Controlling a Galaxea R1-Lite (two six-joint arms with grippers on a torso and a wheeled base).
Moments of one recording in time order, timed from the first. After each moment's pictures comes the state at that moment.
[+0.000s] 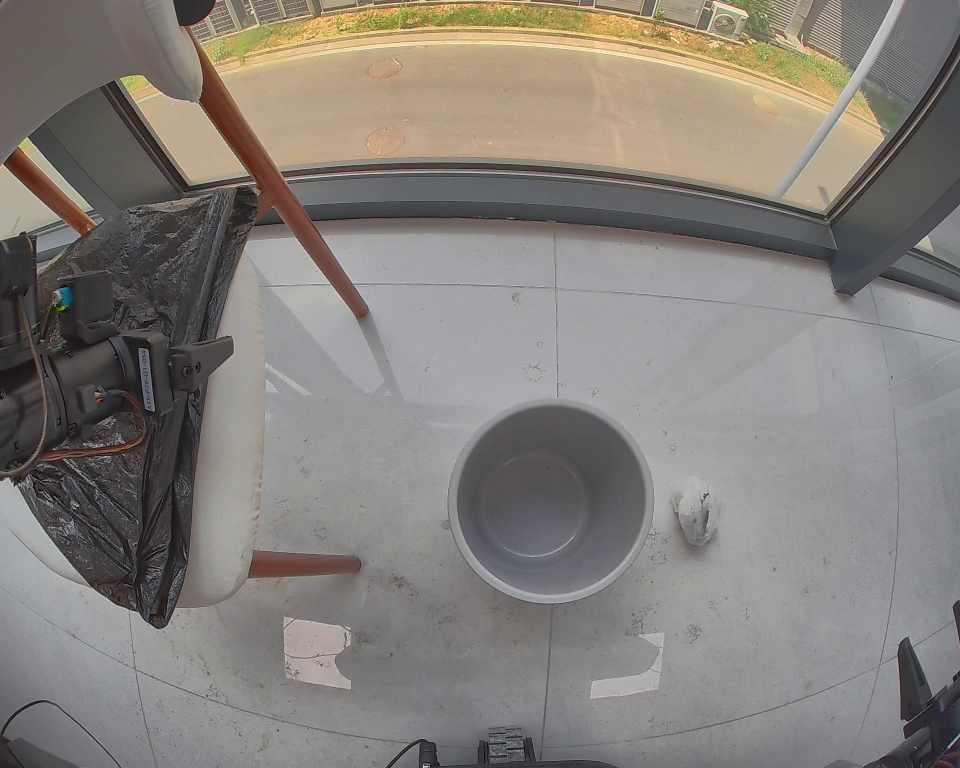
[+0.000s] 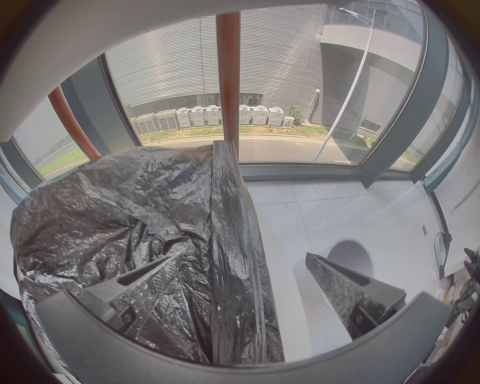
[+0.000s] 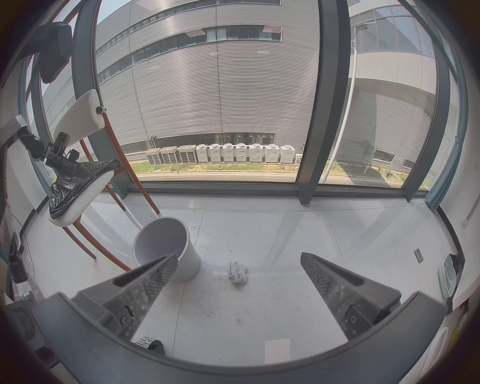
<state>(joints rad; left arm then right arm) -0.20 1.36 -0.91 -0.21 0.04 0.04 0.00 0.02 -0.02 0.00 -0.01 0.01</state>
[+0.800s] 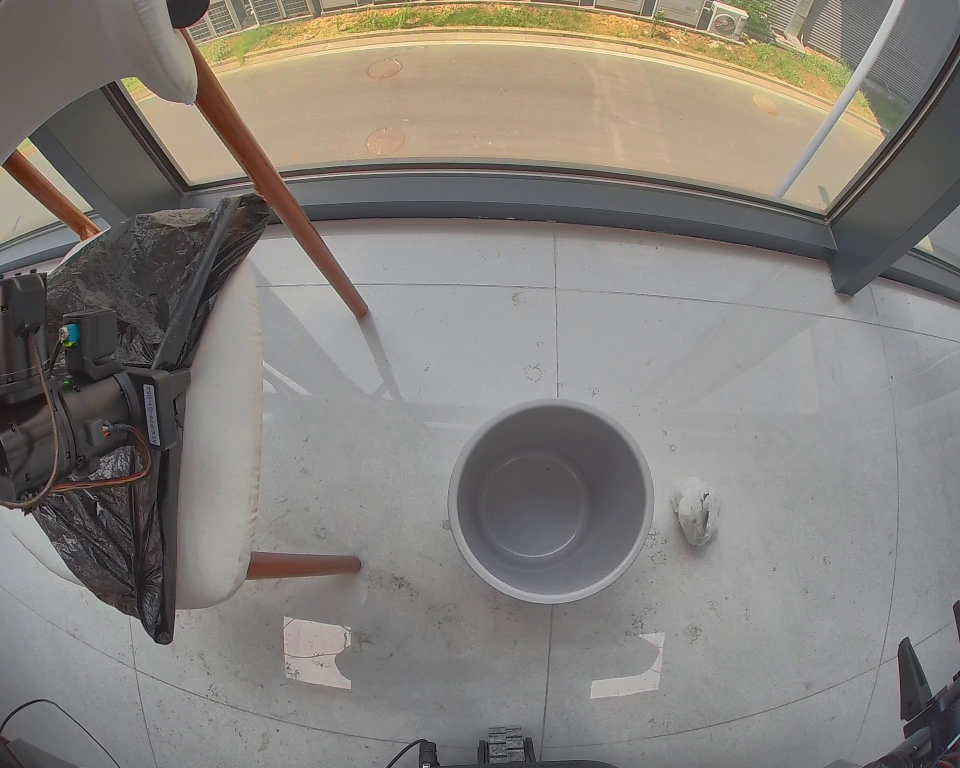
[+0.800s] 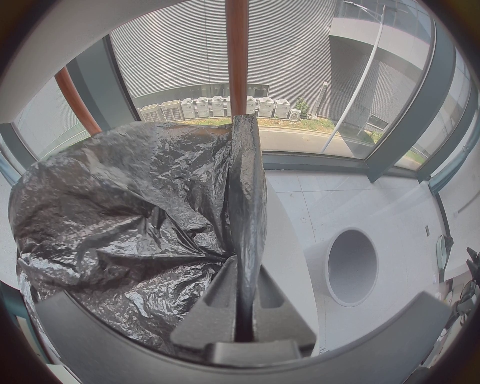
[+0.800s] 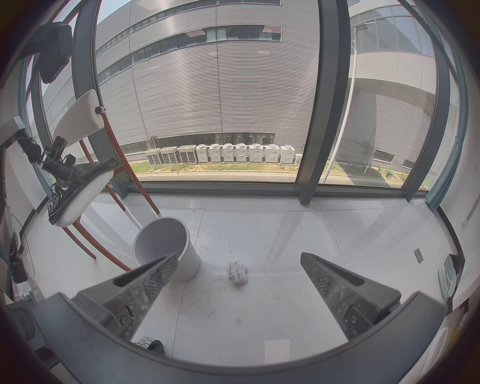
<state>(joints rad) -0.18 1.32 -0.81 -0.23 0.06 0.00 0.00 0.02 -0.02 0.00 -0.01 0.01</state>
